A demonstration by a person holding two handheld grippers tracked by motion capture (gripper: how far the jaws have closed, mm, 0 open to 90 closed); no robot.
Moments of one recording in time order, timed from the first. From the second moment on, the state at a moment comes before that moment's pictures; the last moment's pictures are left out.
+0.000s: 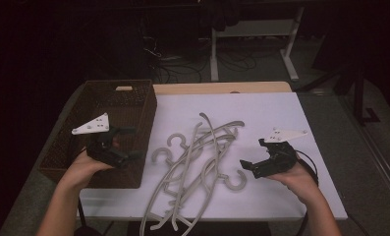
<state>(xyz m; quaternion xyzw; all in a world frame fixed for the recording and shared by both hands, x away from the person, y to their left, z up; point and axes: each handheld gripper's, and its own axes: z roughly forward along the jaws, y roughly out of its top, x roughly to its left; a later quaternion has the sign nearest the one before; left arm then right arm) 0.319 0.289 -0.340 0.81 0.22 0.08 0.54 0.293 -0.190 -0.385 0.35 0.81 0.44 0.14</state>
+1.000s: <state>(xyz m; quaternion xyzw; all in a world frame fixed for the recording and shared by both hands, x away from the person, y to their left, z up) 0.343 0.174 -0.328 0.85 0.19 0.06 0.49 0.296 -0.180 -0.396 0.35 0.83 0.42 0.12</state>
